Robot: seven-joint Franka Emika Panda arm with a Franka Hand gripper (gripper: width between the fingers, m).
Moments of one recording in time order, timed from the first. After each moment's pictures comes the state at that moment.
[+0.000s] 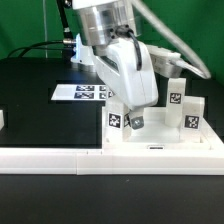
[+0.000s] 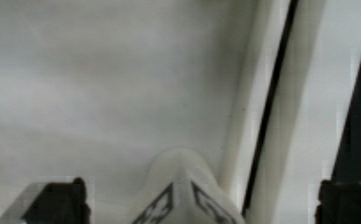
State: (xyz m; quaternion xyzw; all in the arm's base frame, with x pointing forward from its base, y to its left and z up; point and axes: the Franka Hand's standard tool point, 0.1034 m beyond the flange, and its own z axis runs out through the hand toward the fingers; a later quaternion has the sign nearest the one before) arm 0.610 0.015 0.060 -0.80 0.59 0.05 0.09
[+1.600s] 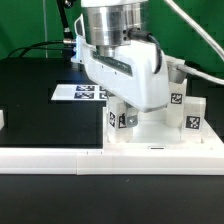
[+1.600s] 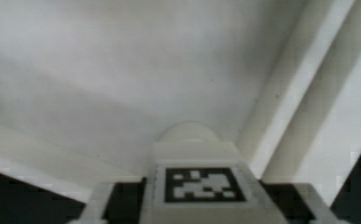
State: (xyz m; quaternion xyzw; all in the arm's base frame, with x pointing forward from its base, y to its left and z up) arm 0.618 0.003 0.057 -0.77 0.63 0.02 0.04
